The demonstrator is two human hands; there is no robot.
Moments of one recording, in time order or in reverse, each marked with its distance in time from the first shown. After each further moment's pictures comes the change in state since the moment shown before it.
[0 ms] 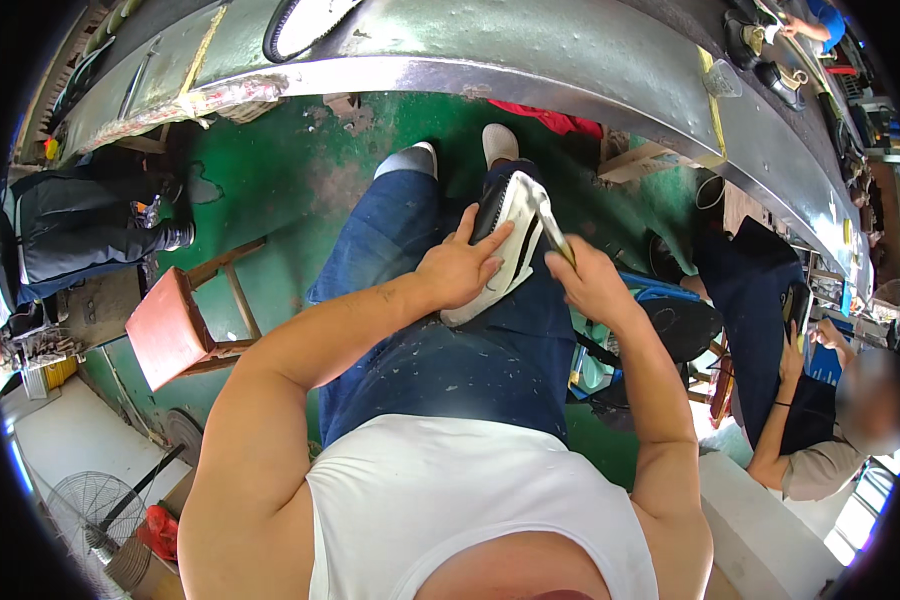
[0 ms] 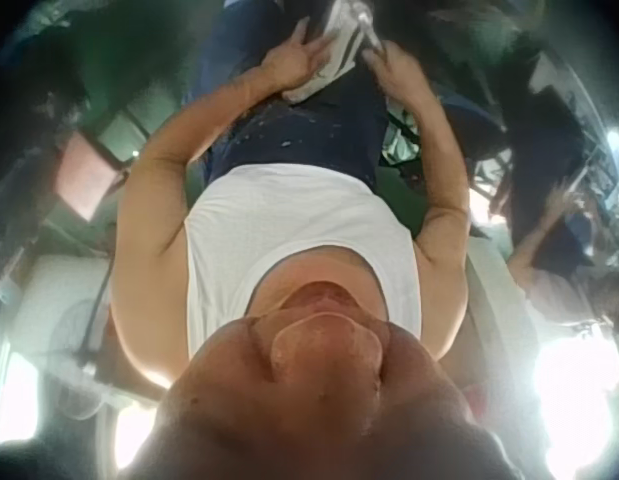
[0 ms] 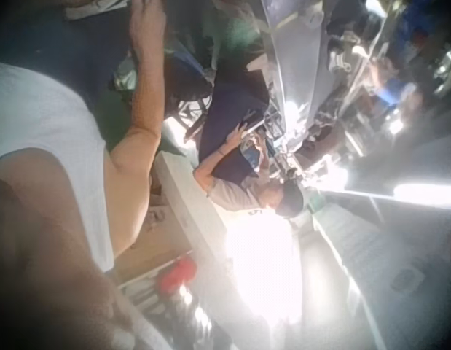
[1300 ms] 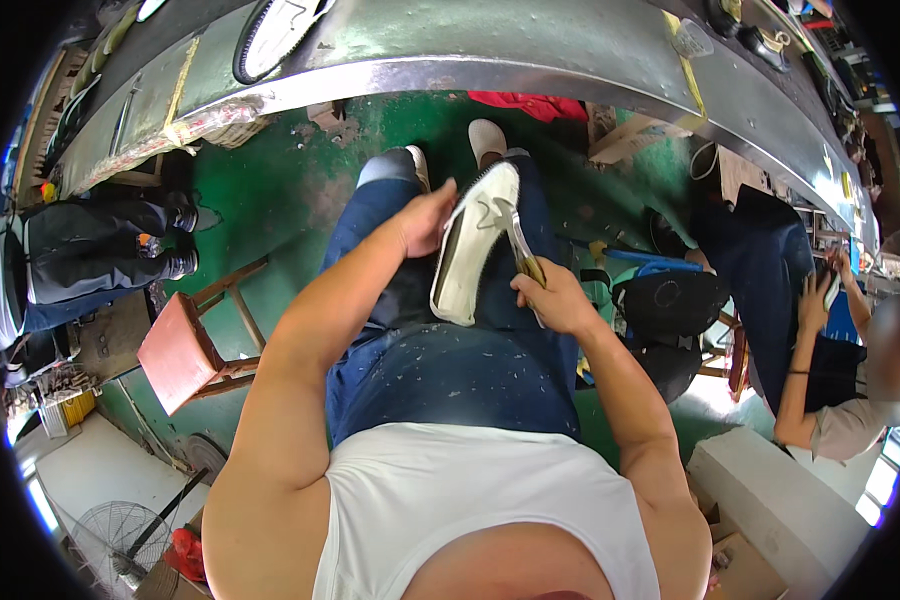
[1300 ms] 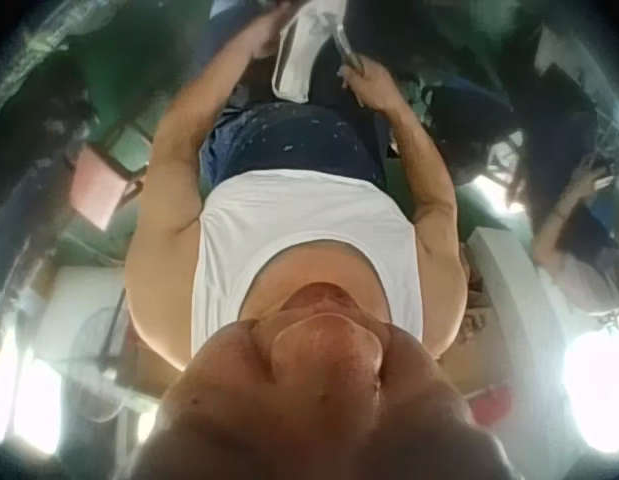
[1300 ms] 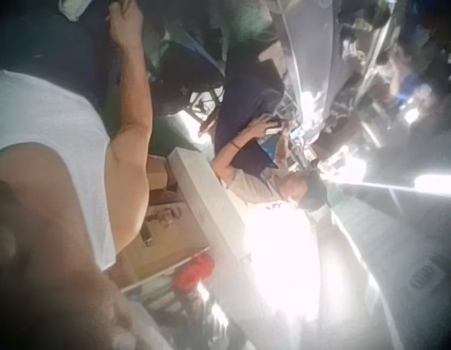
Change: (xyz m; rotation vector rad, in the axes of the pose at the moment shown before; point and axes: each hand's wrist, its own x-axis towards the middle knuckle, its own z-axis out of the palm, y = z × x) left_hand 0.065 -0.066 0.012 -1.624 -0.351 -0.373; right_hand -0.023 0.027 0.061 0.371 -0.008 0.081
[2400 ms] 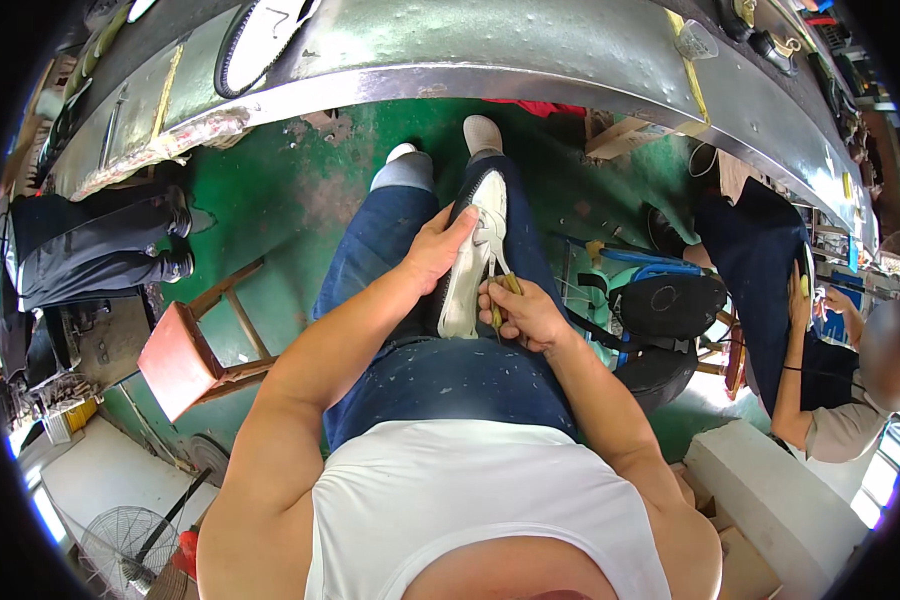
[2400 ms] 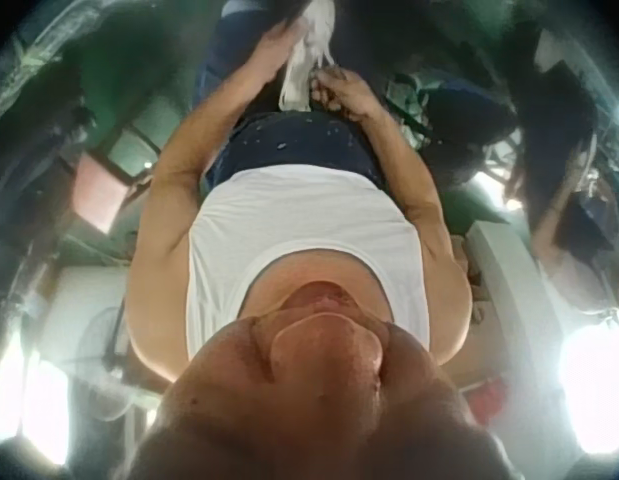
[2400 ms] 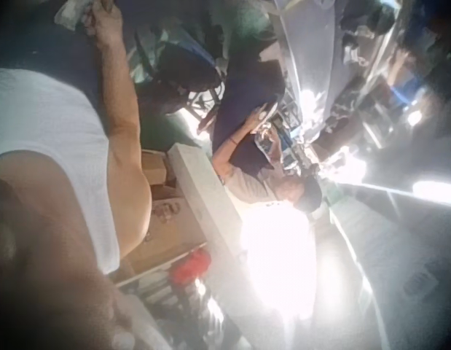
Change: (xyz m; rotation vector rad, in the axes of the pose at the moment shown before) left_hand -0.026 -0.019 0.052 0.164 0.263 0.300; right_hand 0.013 0.002 0.029 0.728 -0.229 0.263
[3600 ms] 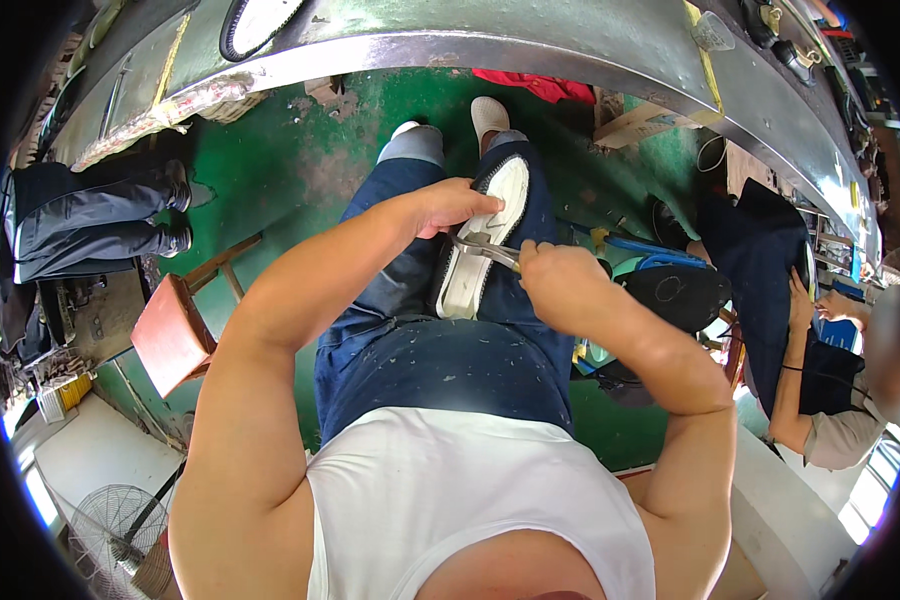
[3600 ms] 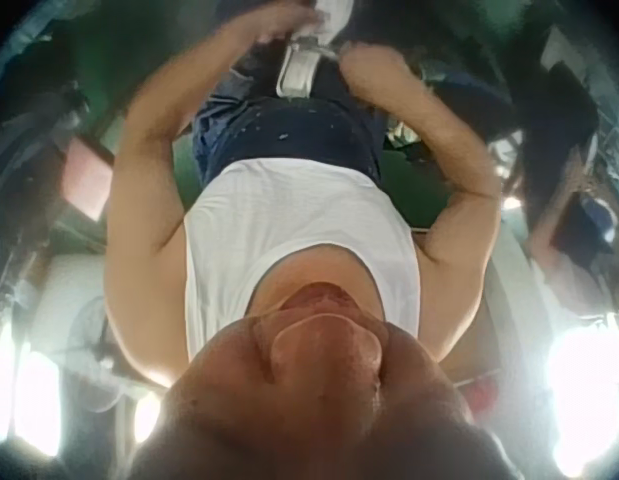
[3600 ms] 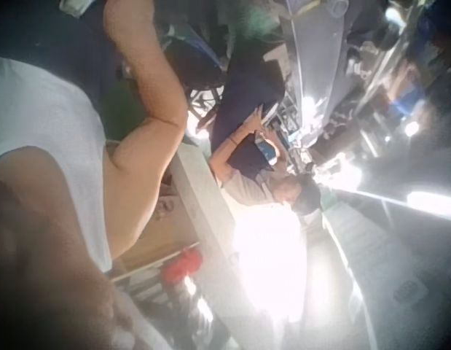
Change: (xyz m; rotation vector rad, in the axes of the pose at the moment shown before) left_hand 0.023 0.043 -0.002 0.438 -0.265 -0.378; right_hand -0.050 -0.087 0.031 -1.951 0.036 -0.216
